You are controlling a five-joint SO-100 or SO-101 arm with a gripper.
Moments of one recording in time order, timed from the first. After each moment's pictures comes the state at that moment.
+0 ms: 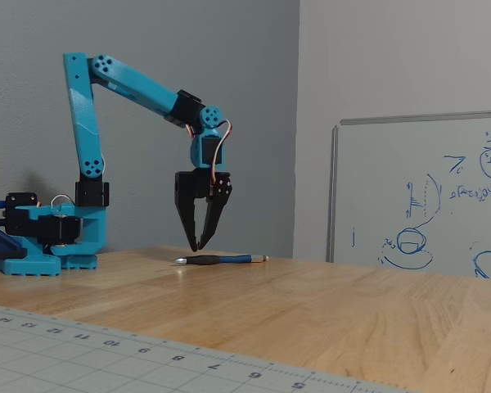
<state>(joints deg) -43.8 99.4 124.8 62.3 -4.6</state>
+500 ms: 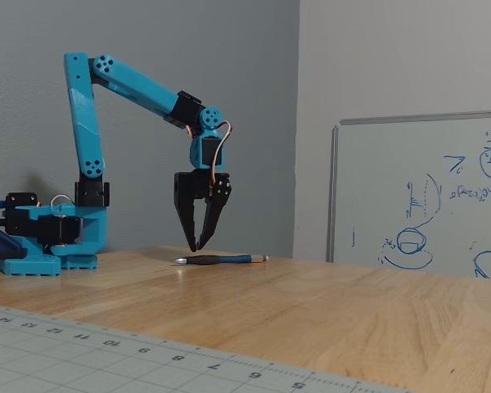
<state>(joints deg) -44.8 99.3 124.8 62.3 -4.6</state>
